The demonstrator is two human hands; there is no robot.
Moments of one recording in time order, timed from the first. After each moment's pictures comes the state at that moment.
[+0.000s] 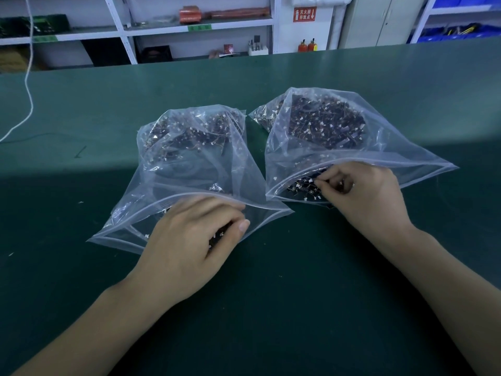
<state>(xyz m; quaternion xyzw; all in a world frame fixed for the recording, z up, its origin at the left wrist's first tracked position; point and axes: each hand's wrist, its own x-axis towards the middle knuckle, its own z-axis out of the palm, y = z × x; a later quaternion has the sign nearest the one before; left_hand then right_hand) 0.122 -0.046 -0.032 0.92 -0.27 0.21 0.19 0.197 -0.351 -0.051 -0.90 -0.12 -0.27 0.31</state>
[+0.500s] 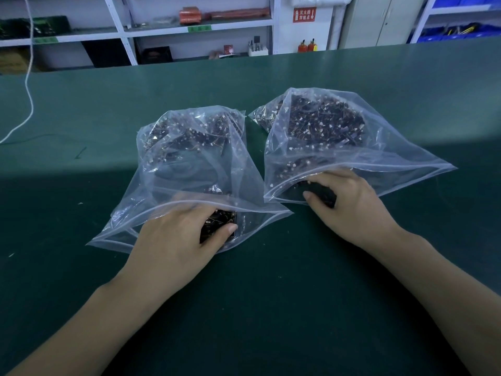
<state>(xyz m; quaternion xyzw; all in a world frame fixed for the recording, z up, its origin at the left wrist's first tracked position) 0.126 -0.036 -0.035 0.97 -0.13 0.15 0.14 0.190 -0.339 -0.053 -0.92 -0.18 -0.19 0.28</state>
